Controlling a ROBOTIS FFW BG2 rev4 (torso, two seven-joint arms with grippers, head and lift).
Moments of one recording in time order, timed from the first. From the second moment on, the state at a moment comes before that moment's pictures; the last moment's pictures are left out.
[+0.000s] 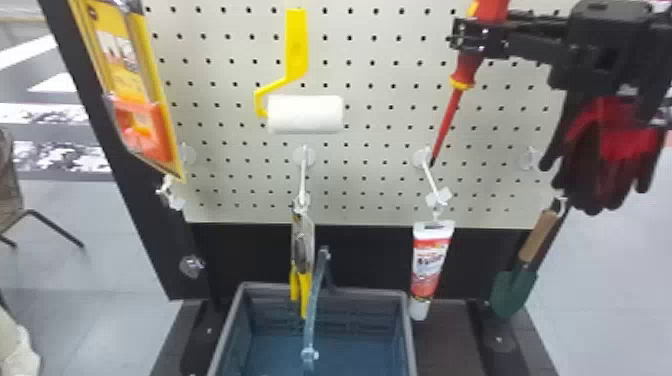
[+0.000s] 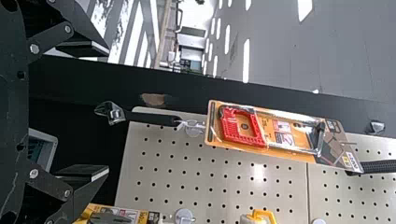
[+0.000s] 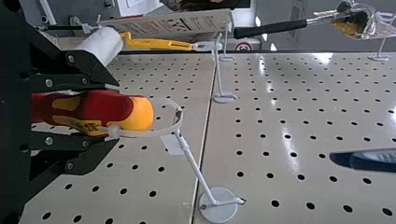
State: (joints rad) left arm 0.81 0.13 -0.28 -2.07 -0.14 -0.55 0.60; right arm -0.53 -0.52 -0.06 -2.27 -0.94 1.08 0.40
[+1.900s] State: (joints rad) left arm 0.81 0.14 -0.28 -2.07 -0.14 -0.55 0.60; right arm -0.52 -0.51 -0.18 -2.39 -0.95 1.07 0.35
